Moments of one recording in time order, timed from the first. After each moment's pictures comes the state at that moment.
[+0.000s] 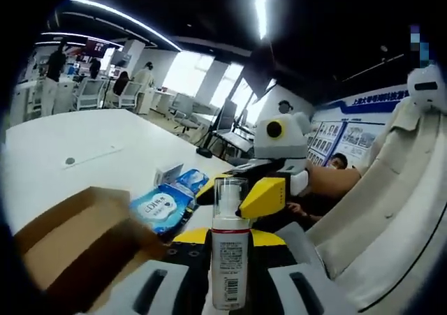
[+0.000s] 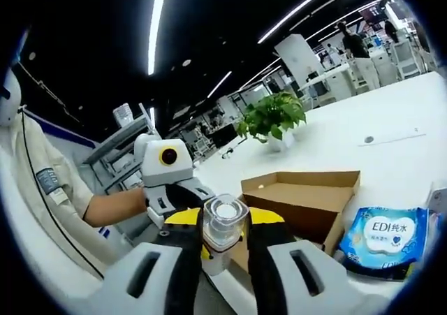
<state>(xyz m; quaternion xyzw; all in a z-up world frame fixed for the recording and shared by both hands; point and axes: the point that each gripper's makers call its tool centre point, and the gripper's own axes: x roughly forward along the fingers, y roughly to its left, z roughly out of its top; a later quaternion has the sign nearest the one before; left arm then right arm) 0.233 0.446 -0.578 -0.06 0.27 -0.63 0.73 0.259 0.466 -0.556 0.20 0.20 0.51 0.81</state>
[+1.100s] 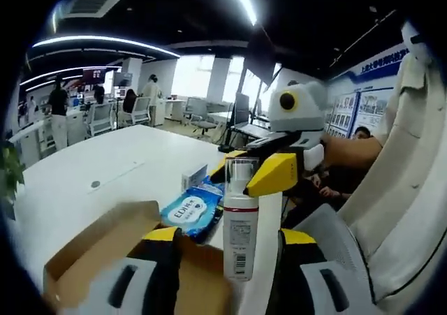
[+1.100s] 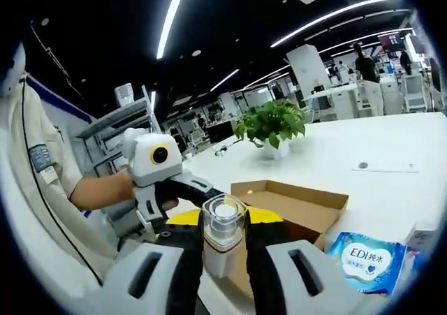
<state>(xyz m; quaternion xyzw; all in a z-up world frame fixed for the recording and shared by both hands) 0.253 0.463 -0.587 0.04 0.22 -0.57 0.79 0.273 0.461 -0.546 0.12 0.17 0.51 0.84</state>
